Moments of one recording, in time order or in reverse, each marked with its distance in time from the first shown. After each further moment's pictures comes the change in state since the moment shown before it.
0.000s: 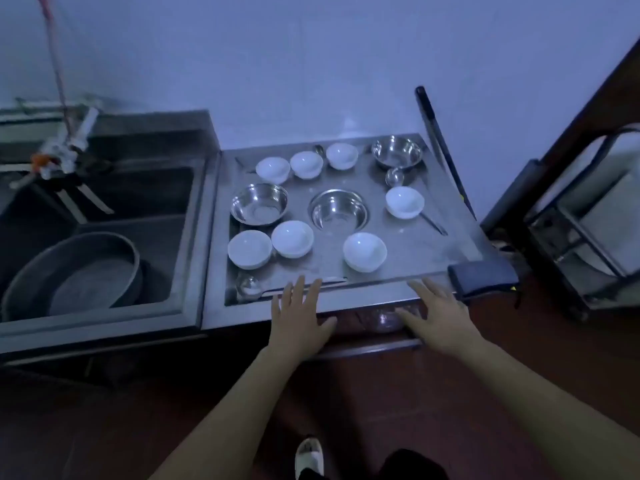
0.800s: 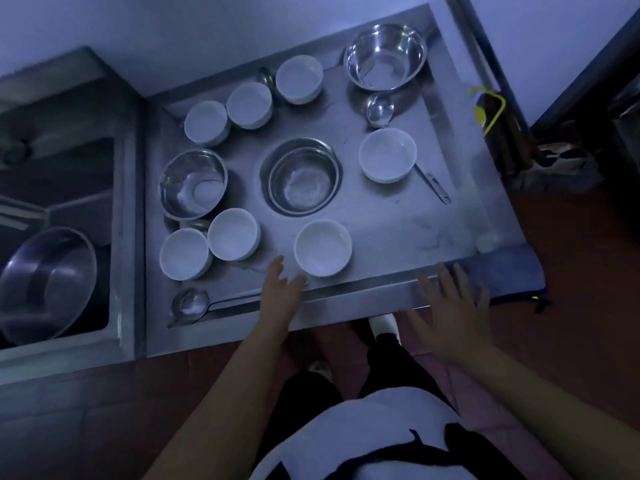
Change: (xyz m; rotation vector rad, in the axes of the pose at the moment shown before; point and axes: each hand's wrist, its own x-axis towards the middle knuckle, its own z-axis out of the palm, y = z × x) left_hand 0.200 0.075 0.057 -0.878 0.095 -0.649; right_hand 0.147 0.164 0.023 -0.134 -0.173 -0.002
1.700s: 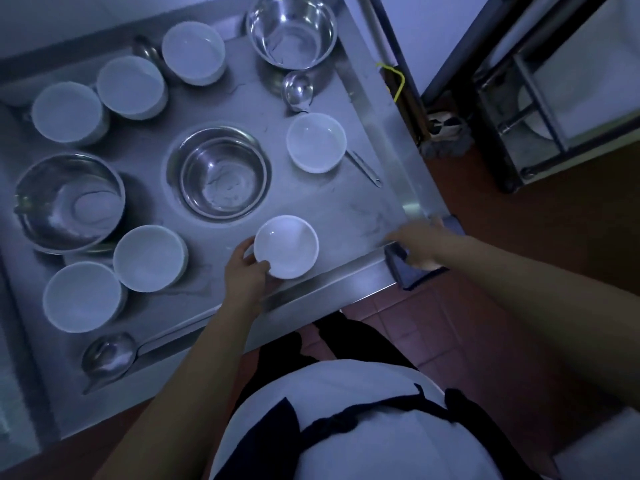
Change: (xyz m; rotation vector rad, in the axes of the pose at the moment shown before) left_hand 0.052 0.038 0.035 -0.244 -0.193 -0.139; right_hand 0.094 0.032 -0.092 -0.413 -0.549 0.028
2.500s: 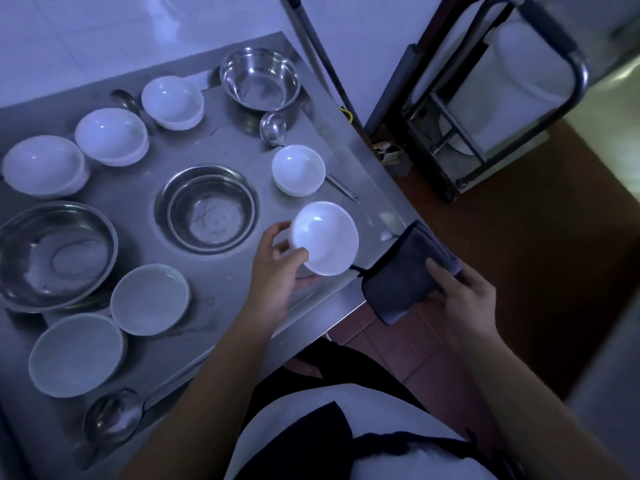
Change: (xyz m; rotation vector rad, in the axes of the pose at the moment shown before) left_hand -0.051 0.060 -0.002 -0.125 -0.525 0.121; right_hand -0.146 -0.127 0.039 2.034 1.160 0.408
